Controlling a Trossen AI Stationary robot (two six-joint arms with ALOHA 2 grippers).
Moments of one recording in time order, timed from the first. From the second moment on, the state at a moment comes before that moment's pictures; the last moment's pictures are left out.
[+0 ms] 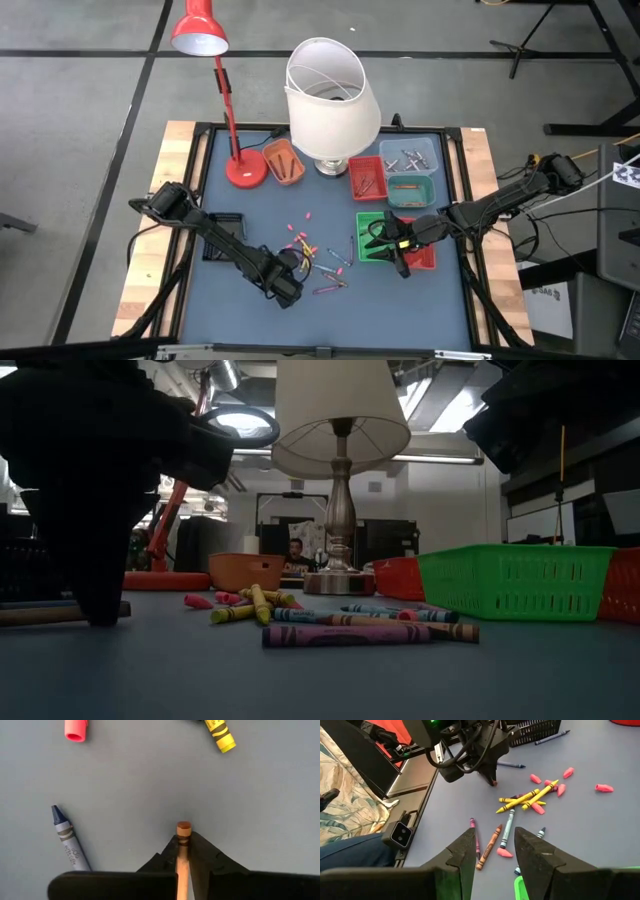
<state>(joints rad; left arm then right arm) -0.52 1.97 1.25 -0.75 -0.14 -1.22 0.40 1.14 0.54 0.18 0.09 0.44</state>
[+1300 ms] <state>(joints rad) -0.04 1.88 1.26 0.17 -0.34 -0.36 0.40 1.07 0.54 0.44 -0.02 0.47</state>
